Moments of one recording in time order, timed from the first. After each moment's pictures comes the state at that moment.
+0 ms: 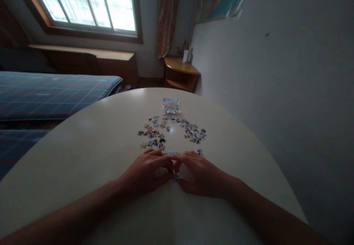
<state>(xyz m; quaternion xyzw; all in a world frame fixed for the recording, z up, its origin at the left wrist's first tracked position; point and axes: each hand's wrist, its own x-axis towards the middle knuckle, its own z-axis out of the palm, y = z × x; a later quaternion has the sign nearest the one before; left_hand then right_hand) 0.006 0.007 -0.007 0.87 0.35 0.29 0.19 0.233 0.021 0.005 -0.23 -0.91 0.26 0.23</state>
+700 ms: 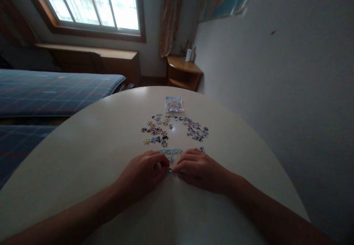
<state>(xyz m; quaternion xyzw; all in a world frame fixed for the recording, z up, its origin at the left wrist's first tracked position) 0.005 -0.013 0.006 0.79 0.54 0.19 0.24 0.235 0.026 0.001 -0.19 -0.94 0.18 0.20</state>
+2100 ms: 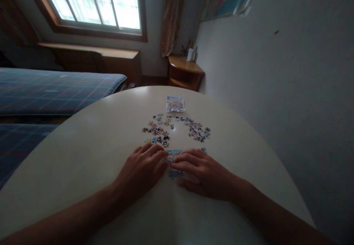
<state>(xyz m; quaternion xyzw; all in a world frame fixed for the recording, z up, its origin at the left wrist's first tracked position) -0.001 -0.008 0.003 0.85 0.48 0.21 0.02 0.233 0.016 0.018 -0.22 -0.96 0.12 0.15</state>
